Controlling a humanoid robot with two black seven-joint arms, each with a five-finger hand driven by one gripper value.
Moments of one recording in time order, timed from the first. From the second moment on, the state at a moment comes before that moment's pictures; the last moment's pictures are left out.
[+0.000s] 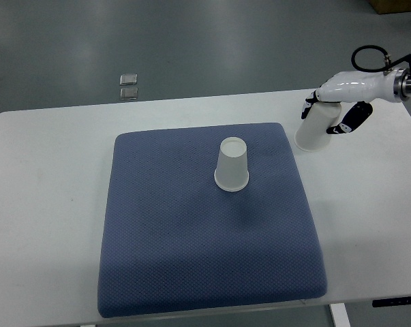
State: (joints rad) left arm -0.03 0.00 -0.15 -0.15 0.08 0.05 0.04; right arm 1.29 -0.77 0.06 1.11 -1.67 0.25 0.48
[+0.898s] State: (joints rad) left arm -0.03 0.00 -0.15 -0.15 0.08 0.05 0.04; right arm 1.45 -0.48 0.06 1.10 -1.62 0.43 0.48
